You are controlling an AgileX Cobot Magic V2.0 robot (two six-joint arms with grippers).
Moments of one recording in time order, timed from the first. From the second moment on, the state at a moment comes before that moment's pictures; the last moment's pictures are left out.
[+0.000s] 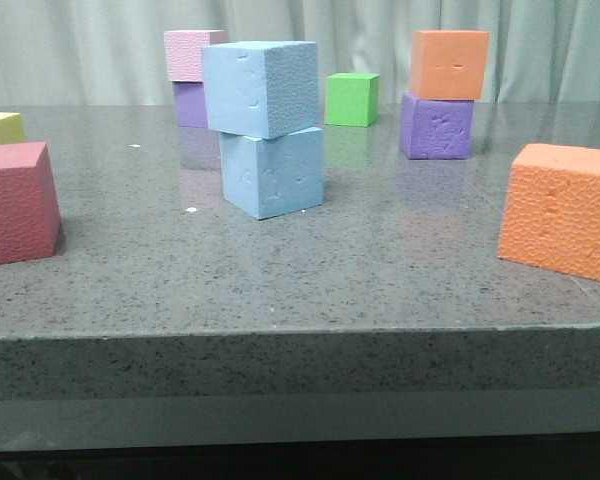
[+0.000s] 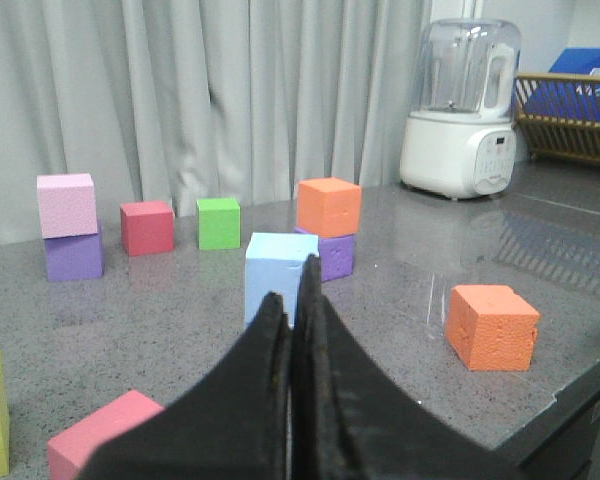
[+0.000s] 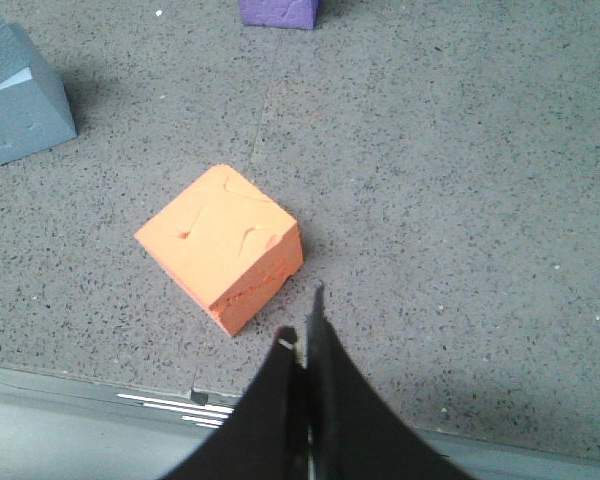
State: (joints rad) left arm -0.56 0.11 -0.38 -0.36 0.29 0.30; right arm 0.13 0.69 -0.84 0.11 0.91 0.02
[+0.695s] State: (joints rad) left arm -0.56 0.11 -0.37 -0.36 0.28 0.30; right arm 0.13 0.69 -0.84 0.11 0.91 0.02
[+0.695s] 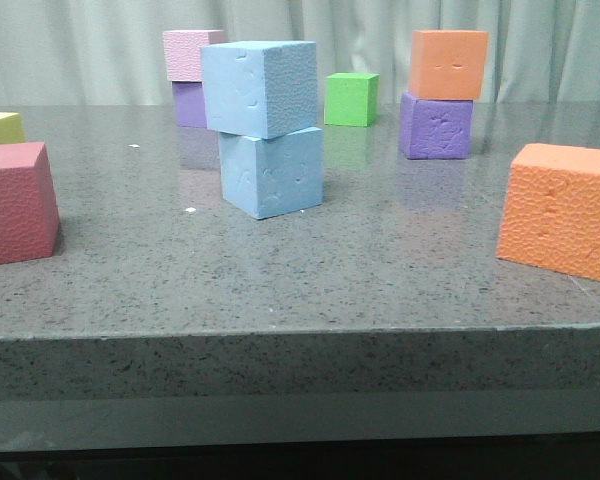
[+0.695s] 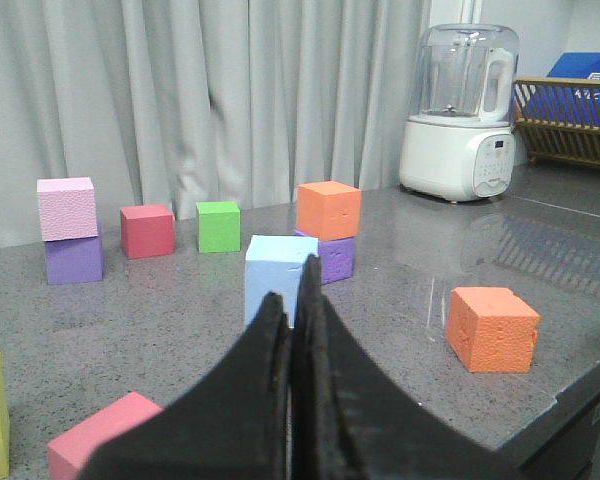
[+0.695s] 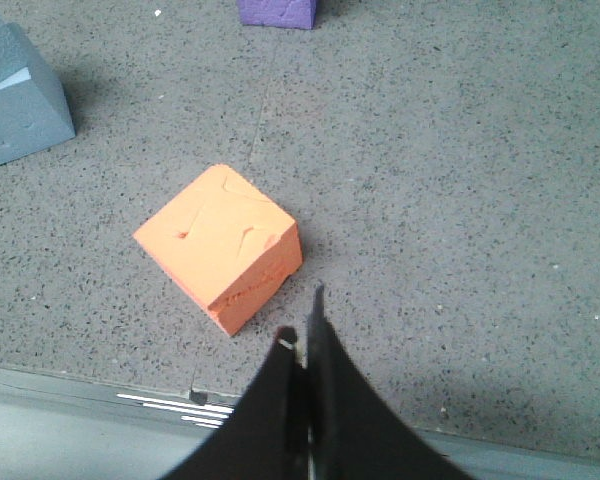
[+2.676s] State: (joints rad) left arm 0.01 -0.01 0.01 -0.10 0.19 0.07; right arm 0.13 0.69 -0.84 0.11 0.91 0.02
